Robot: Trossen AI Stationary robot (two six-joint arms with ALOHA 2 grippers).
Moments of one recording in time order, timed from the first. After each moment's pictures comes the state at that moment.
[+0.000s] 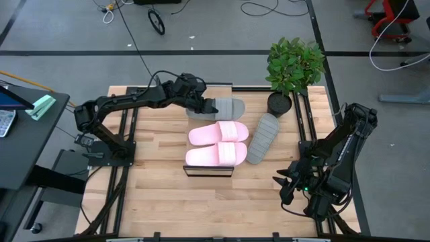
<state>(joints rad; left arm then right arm) 0.40 1.57 1.21 -0.19 0.40 -0.86 1.04 1.38 1.10 -1.21 0.88 1.83</state>
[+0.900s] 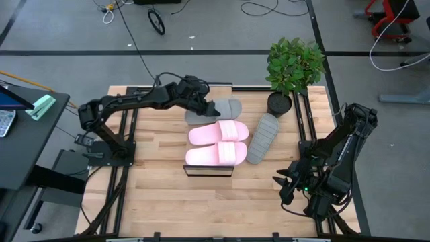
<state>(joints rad) 0.40 1.61 1.21 -0.17 0.41 -0.81 1.04 1.38 1.10 -1.21 0.88 1.83</state>
